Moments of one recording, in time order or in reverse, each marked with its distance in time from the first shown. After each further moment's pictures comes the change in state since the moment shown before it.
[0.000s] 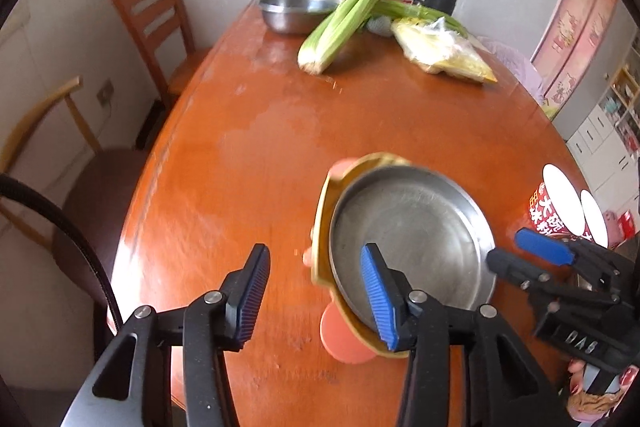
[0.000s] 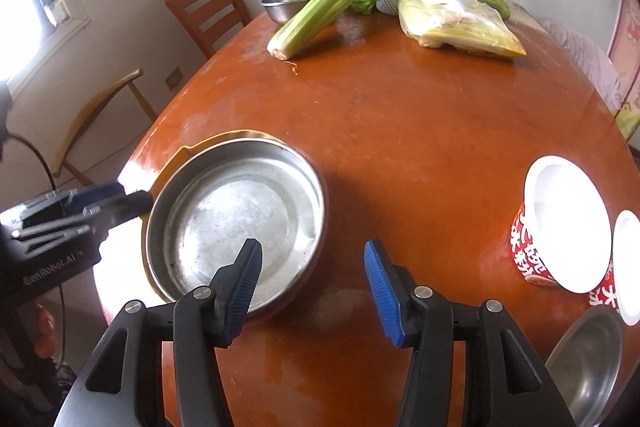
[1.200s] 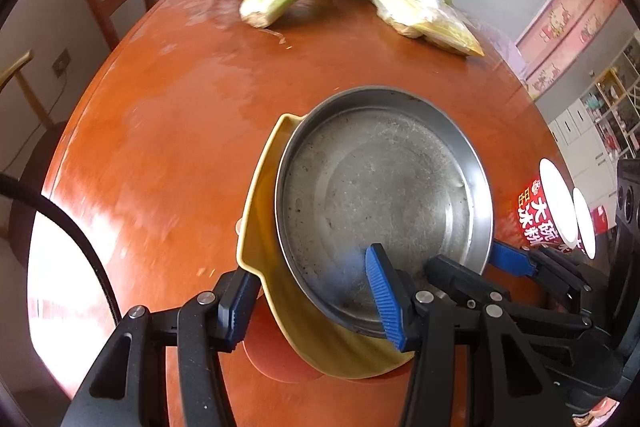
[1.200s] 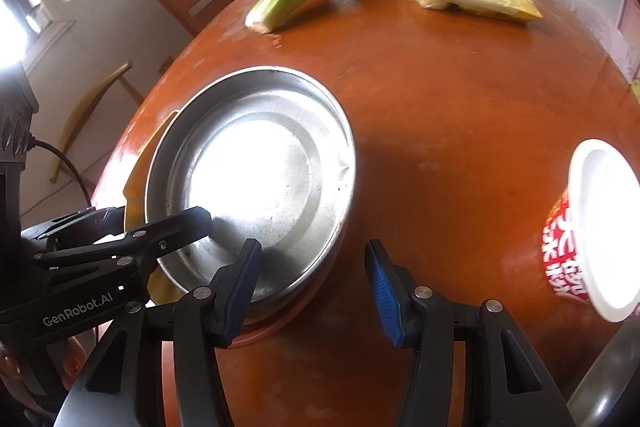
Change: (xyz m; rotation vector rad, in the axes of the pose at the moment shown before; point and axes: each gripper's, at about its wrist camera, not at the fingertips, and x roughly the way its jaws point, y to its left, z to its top) left arm 0.066 -0.040 0.021 0.001 0.121 -0.126; right arm 0.046 -0.023 0.014 0.059 0.088 0.033
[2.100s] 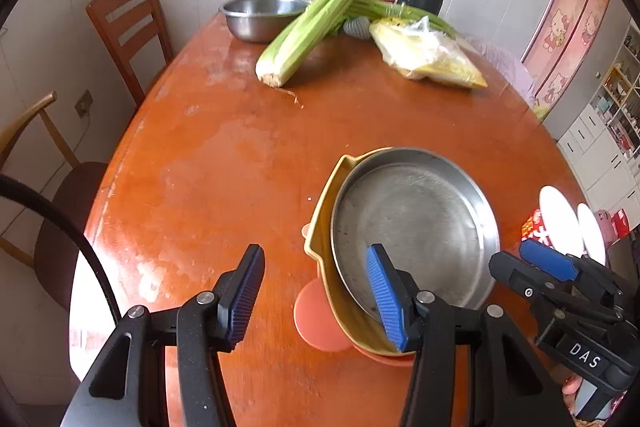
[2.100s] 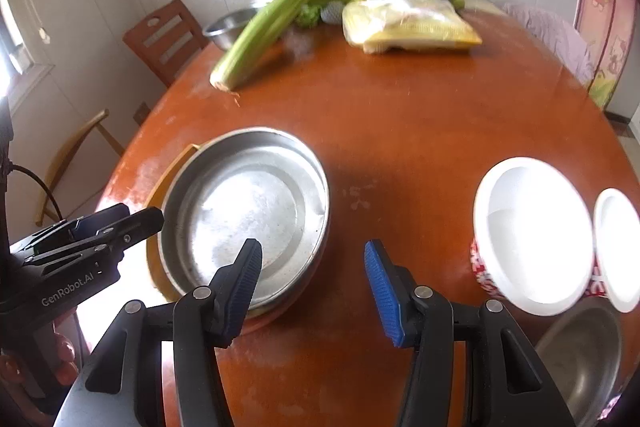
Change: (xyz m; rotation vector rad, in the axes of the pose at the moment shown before) left arm -0.040 -0.004 0.009 0.032 -0.149 0.088; right arm -0.051 -0.014 -0.002 0.070 -0.153 -0.092
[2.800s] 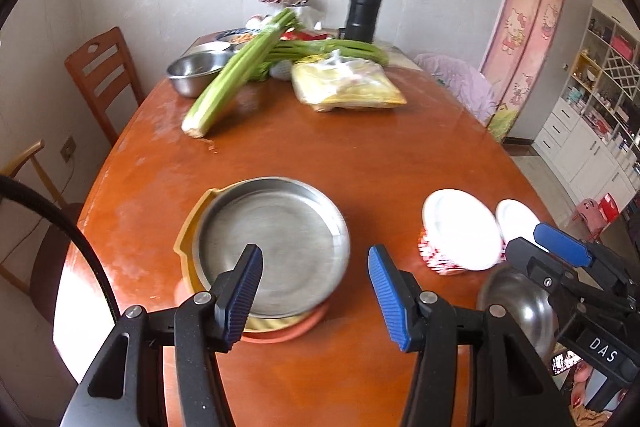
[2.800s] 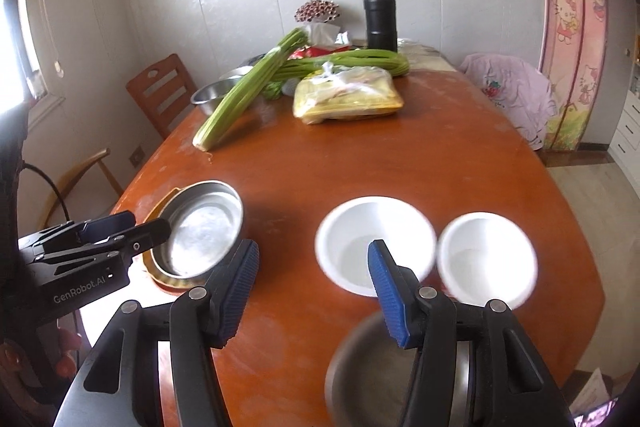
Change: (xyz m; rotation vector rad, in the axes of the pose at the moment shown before) left arm -0.058 -0.118 -0.013 0.099 -0.119 -0.051; right arm -0.123 -0.080 -0.029 -0.015 -0.211 -0.048
